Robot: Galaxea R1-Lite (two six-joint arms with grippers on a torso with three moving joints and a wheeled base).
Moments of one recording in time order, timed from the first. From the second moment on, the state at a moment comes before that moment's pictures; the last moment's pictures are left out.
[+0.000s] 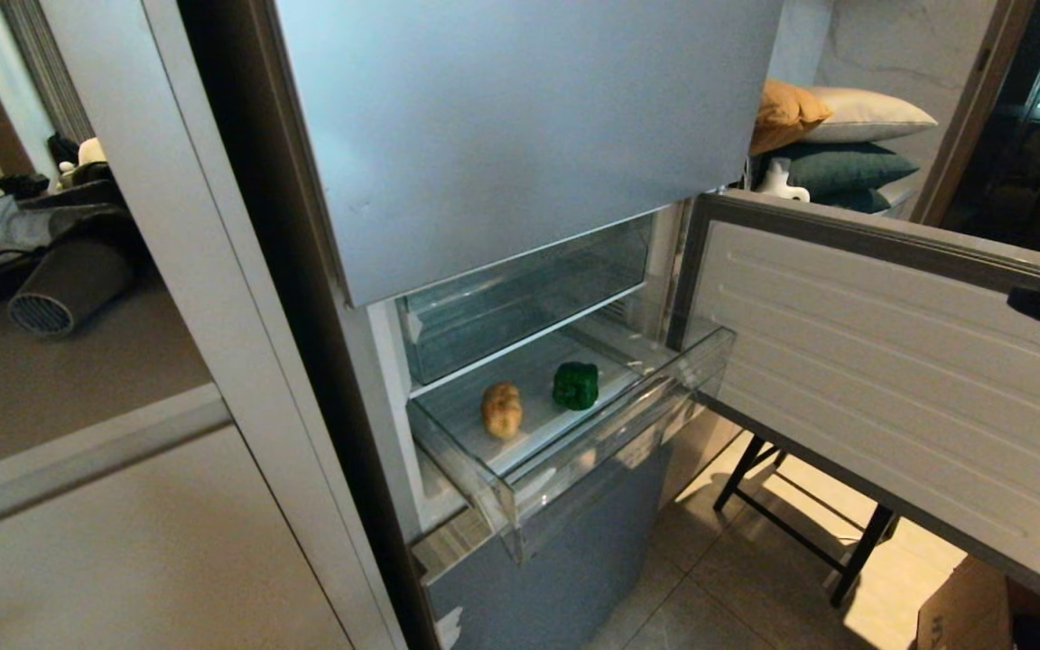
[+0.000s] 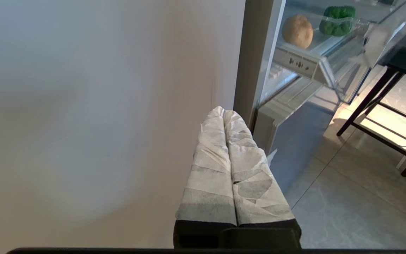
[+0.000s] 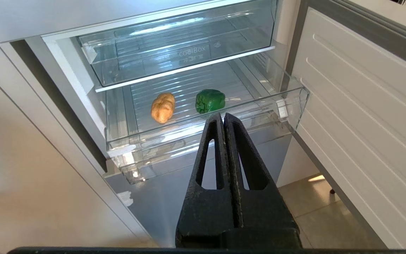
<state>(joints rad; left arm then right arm) 0.00 0.00 -0.03 0.07 0.00 0.00 0.46 0.97 -0.89 -0.04 -0.07 0.08</state>
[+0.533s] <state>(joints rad) 0.00 0.00 -0.03 0.07 0.00 0.00 0.46 1.02 -0.84 -0.04 -0.07 0.08</state>
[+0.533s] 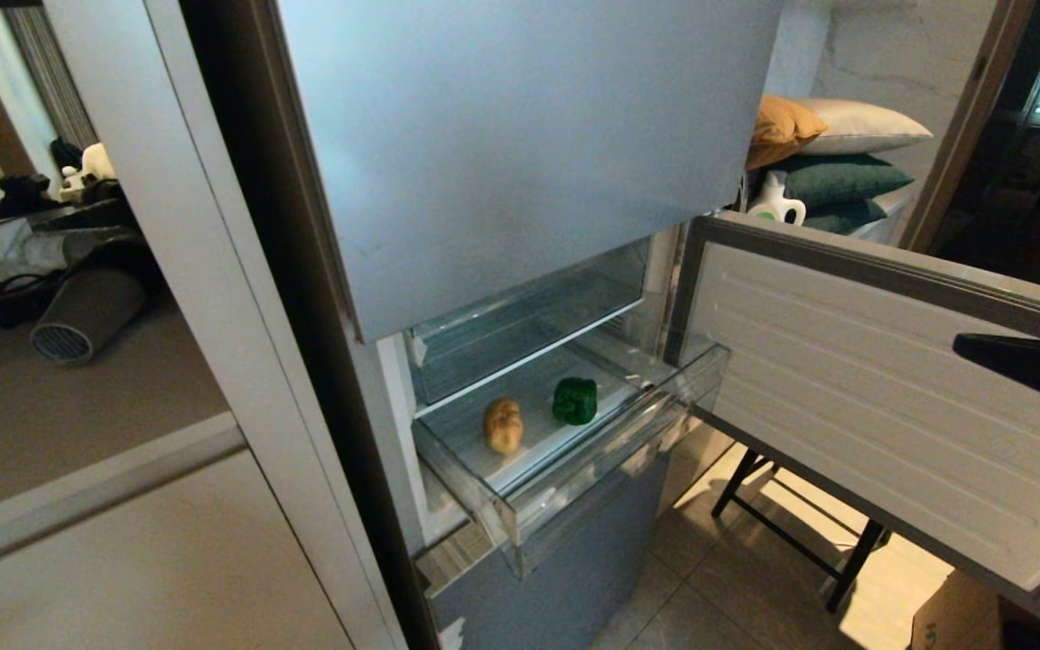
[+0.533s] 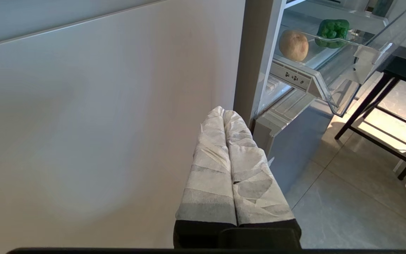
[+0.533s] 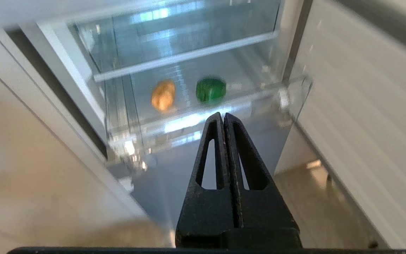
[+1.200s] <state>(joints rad) 0.00 0.00 -0.03 0.07 0.00 0.00 0.40 1.54 -0.90 -0.28 -0.01 0.09</state>
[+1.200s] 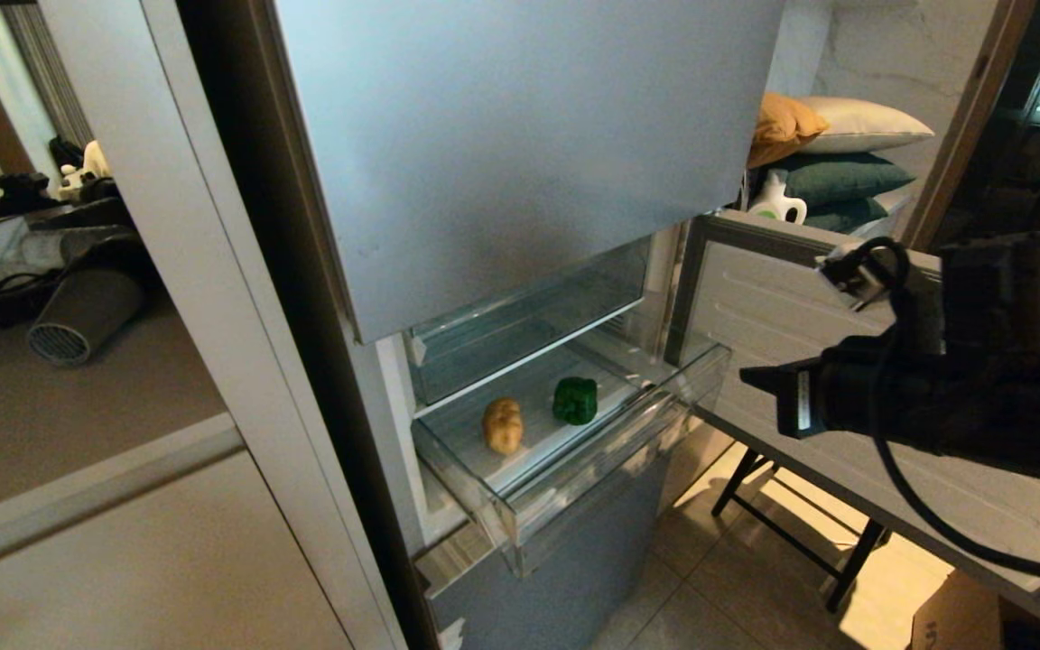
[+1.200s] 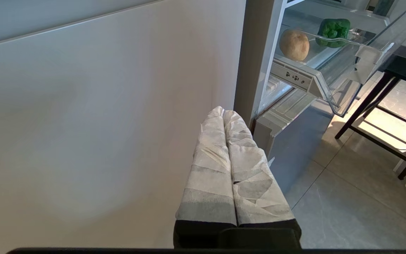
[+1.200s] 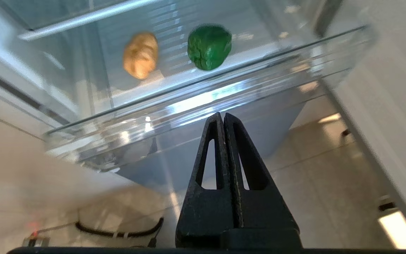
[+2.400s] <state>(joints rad) 0.00 0.00 -0.03 0.07 0.00 0.00 0.33 2.24 -1.34 -0.47 0.17 -0.02</state>
